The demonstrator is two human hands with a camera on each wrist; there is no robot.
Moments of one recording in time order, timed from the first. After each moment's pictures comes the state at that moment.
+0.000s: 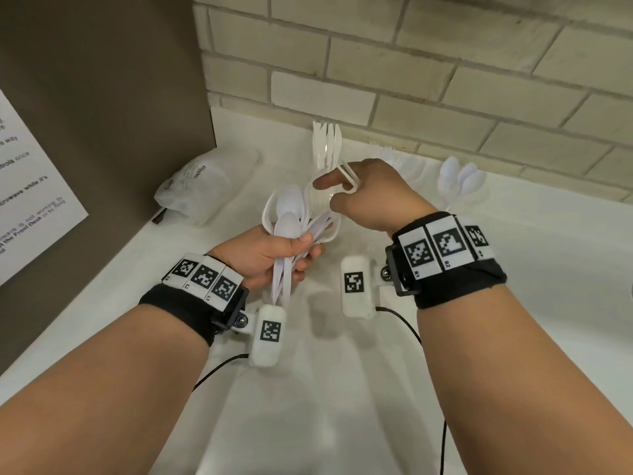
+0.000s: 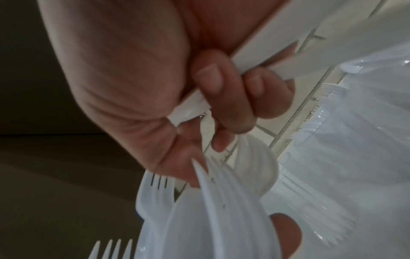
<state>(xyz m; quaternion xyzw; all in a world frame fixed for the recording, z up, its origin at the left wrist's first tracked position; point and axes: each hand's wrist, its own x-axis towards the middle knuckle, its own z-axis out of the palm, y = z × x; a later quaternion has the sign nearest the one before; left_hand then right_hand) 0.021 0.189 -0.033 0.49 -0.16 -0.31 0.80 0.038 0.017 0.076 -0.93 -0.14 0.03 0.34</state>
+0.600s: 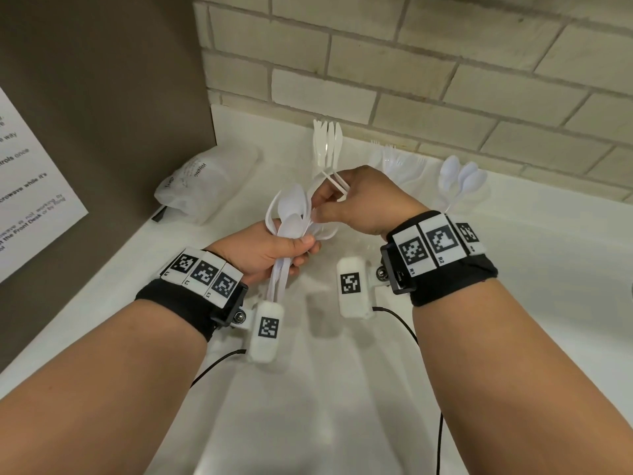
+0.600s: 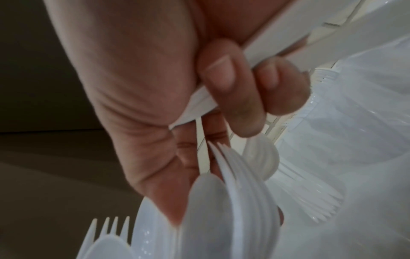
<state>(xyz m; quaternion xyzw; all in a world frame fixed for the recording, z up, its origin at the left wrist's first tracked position) 0.023 0.190 -0.034 0.58 -0.12 -0.25 0.77 0.043 0.020 0.065 -0.91 -0.18 0.10 0.37</state>
